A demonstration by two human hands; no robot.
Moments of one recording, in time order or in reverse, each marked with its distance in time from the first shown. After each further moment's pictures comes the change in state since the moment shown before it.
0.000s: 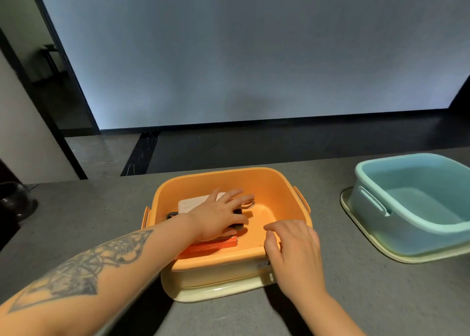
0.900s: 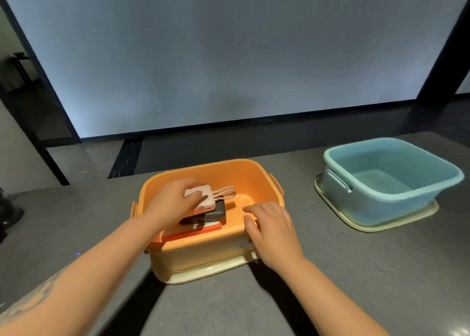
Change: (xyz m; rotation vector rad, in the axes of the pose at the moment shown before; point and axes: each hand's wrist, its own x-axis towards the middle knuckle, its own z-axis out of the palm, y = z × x) left_hand -0.056 0.018 -0.057 -0.636 0.333 -0.616; right_hand -0.004 0.000 -0.016 0.016 -0.119 -0.044
